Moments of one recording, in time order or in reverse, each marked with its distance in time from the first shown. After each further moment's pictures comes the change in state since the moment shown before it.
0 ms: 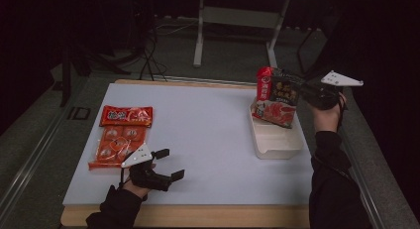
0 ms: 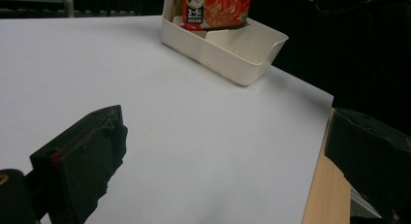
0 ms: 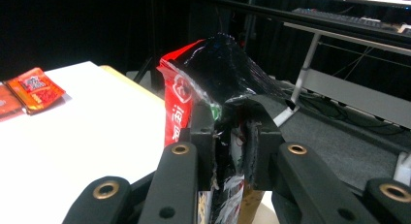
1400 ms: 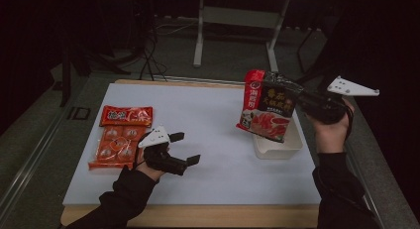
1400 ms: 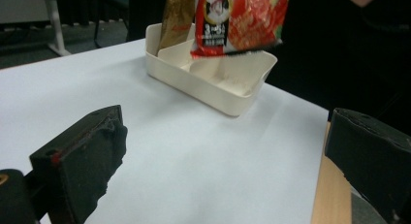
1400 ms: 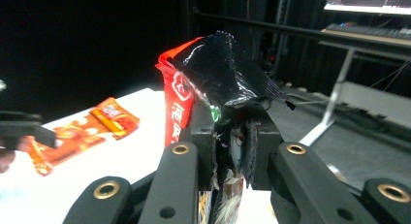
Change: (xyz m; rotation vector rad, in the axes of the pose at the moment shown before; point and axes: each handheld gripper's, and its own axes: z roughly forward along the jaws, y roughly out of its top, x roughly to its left) left arm -0.012 0.056 0.029 0.016 -0.032 0.086; right arm 0.089 0.054 -0.053 -0.054 0.077 0.050
